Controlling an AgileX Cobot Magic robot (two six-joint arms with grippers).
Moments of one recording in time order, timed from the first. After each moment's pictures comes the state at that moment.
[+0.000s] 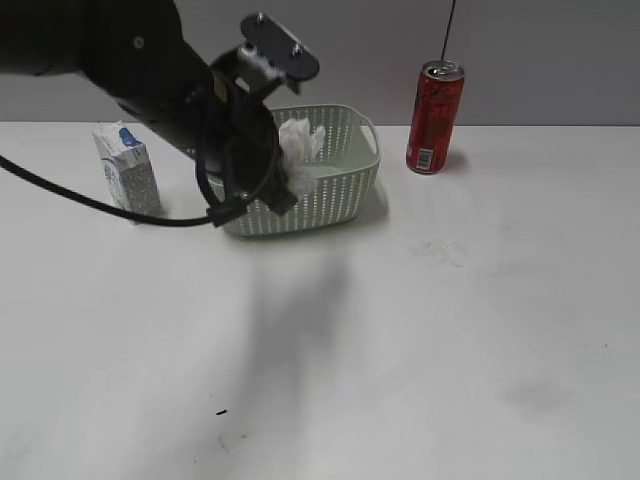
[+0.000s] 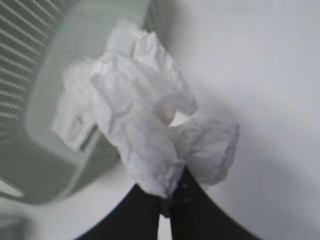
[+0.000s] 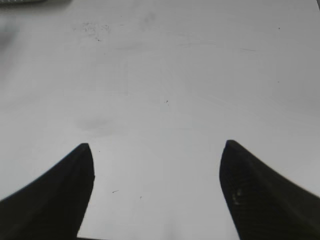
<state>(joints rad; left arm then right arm) -0.69 1.79 -1.26 -0.11 0.55 0.38 0.04 0.17 -0.43 0.08 0.94 -0.14</state>
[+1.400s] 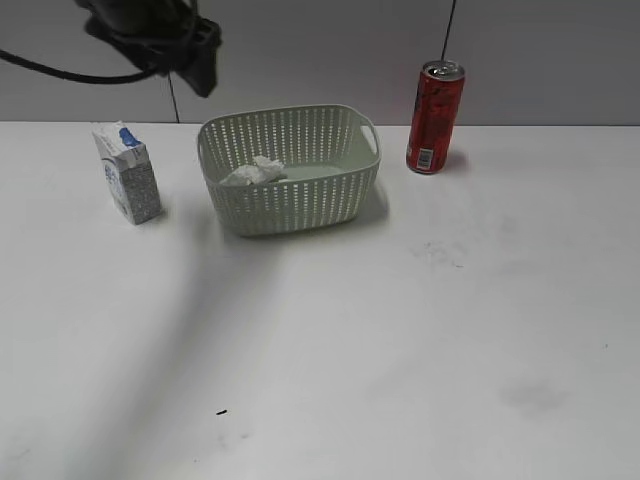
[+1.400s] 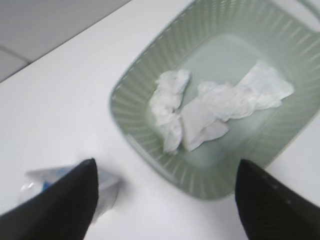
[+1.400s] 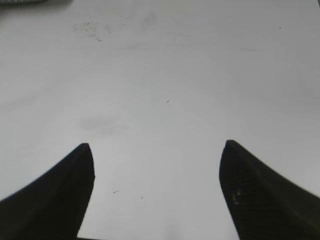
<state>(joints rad) -0.44 1.95 -1.82 -0.08 1.03 0.19 0.04 0.17 -0.43 0.08 0.94 -0.14</state>
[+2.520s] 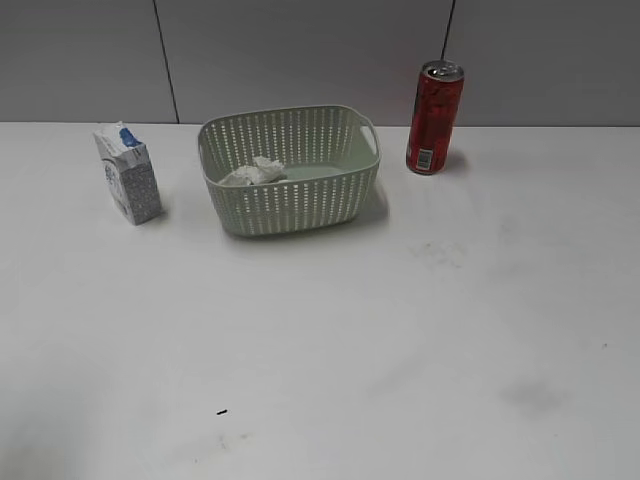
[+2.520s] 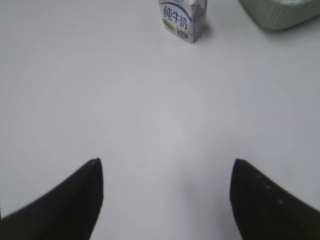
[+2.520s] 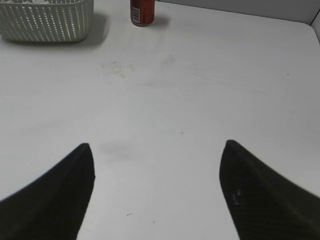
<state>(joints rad) -0.24 0.94 -1.01 -0.01 1.09 0.12 0.13 0.00 -0.43 0.08 0.94 -0.12</state>
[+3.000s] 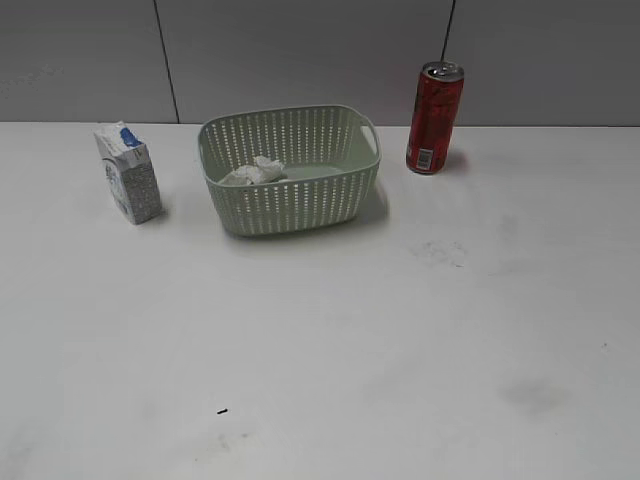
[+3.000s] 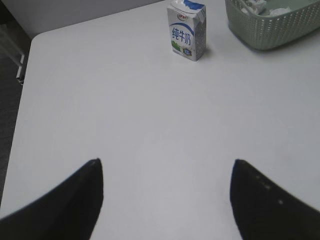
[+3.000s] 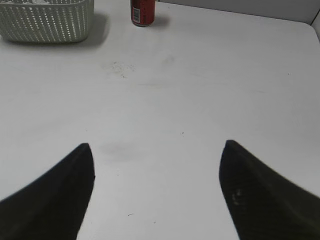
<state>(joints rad) -0.24 0.29 -0.64 -0.01 1.06 0.12 0.13 0.00 -0.42 0.08 0.94 -0.12</state>
